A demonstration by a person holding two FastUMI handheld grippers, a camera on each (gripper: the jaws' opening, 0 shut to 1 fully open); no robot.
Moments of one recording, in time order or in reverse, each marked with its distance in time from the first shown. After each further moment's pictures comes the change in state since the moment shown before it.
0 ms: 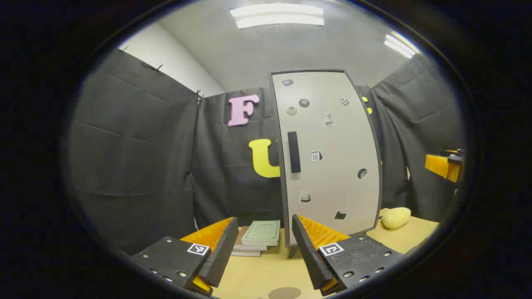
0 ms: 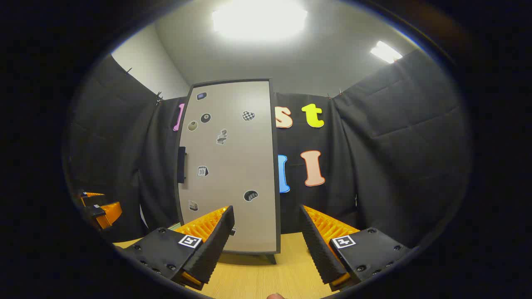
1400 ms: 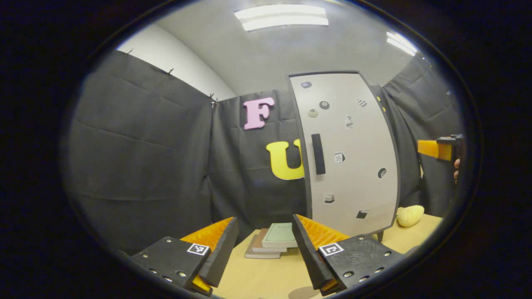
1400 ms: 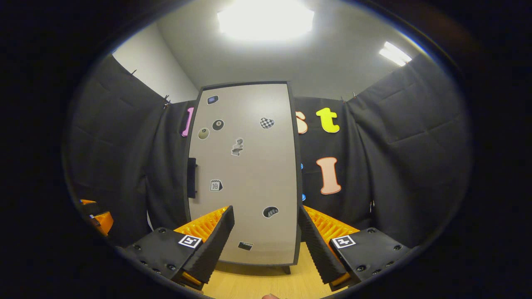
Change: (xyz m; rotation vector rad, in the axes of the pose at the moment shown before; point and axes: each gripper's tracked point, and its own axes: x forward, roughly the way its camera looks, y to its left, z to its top) left arm -0.009 0.081 -0.001 0.025 -0.016 0.126; right arm 0.059 0.066 0.042 0.000 -0.044 0.096
